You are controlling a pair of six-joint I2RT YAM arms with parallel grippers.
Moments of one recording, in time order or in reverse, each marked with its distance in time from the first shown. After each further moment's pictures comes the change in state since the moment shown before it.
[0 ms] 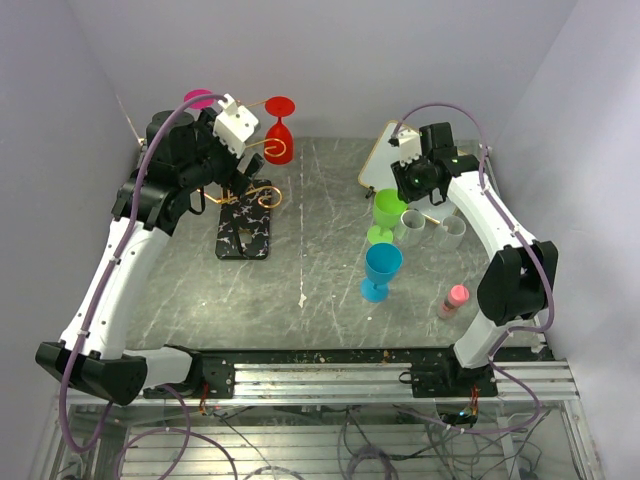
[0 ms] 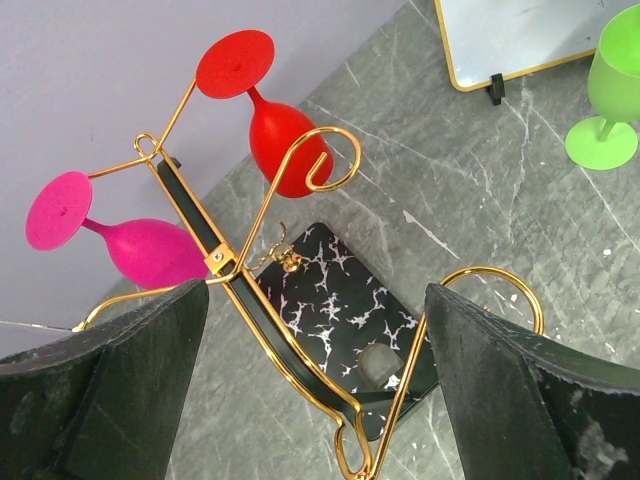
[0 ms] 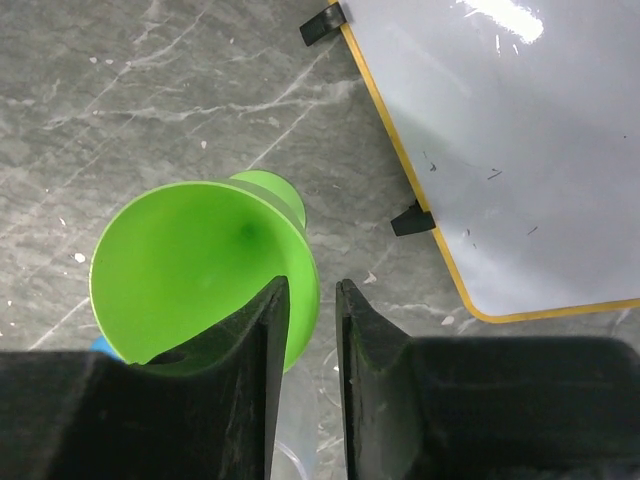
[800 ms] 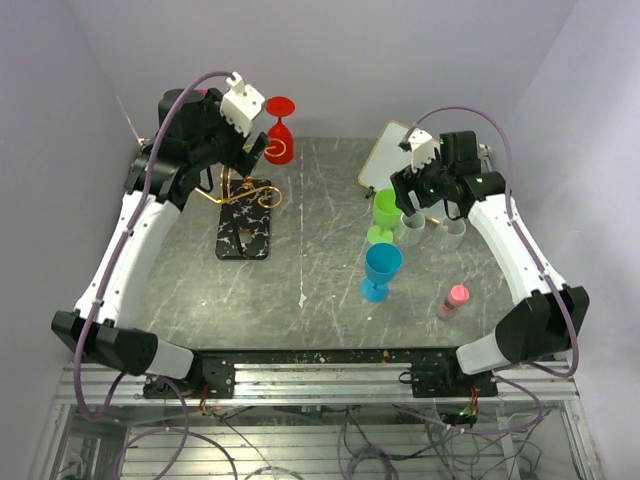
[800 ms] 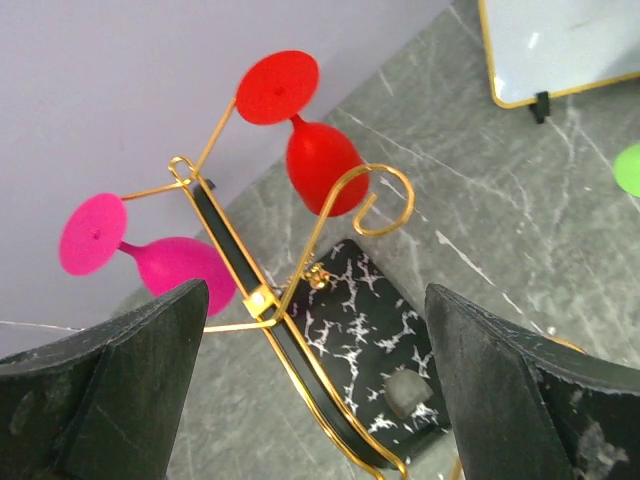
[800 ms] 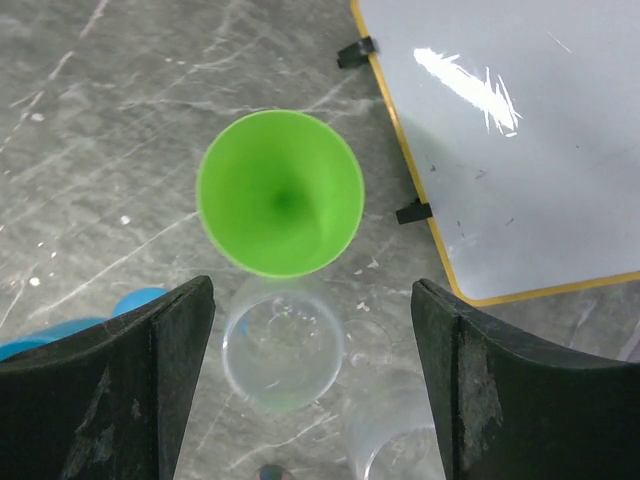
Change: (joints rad) left arm 0.000 0.180 0.182 0.000 -0.068 0.009; right arm 0.000 -0.287 -0.144 0.007 -0.101 -0.089
